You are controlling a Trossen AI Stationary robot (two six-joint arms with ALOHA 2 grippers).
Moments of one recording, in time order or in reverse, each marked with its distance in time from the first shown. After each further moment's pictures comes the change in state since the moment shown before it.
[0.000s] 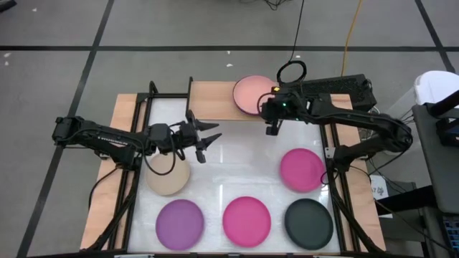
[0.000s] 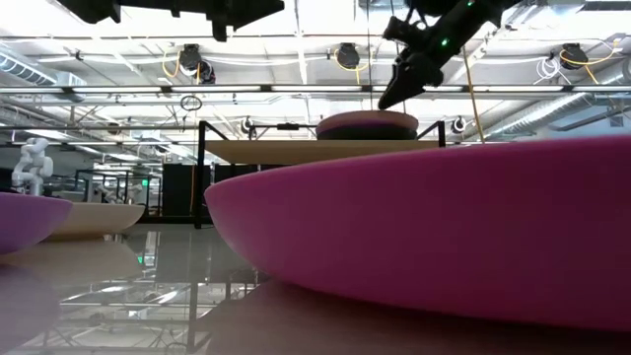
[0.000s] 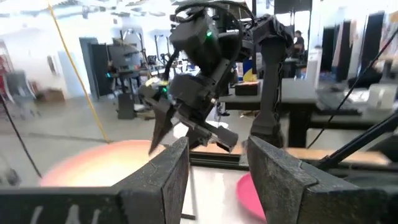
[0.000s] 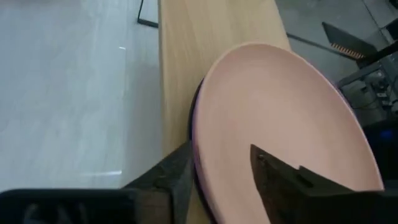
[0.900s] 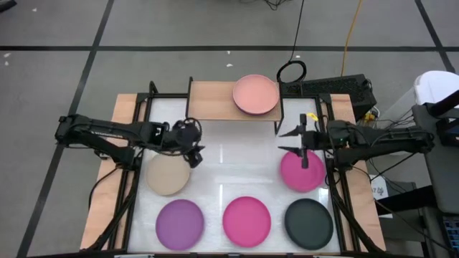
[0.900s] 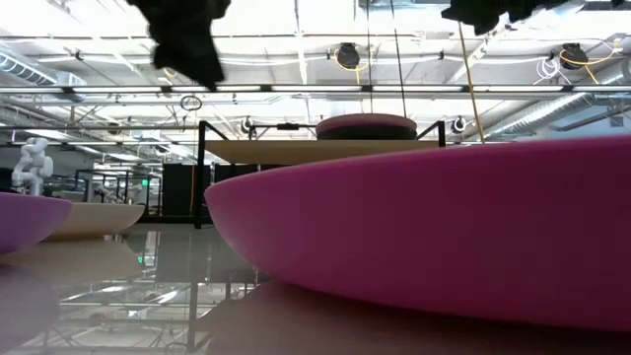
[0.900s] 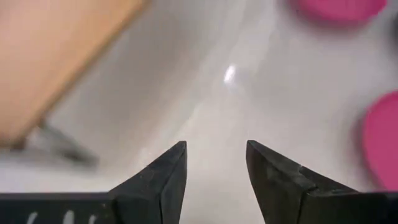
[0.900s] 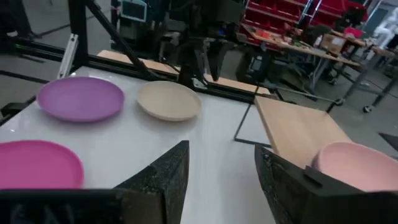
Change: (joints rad) left arm -0.035 0.048 0.414 -1.436 -0.008 -0.616; right arm 0.437 -0.607 -0.399 0.233 0.000 0.272
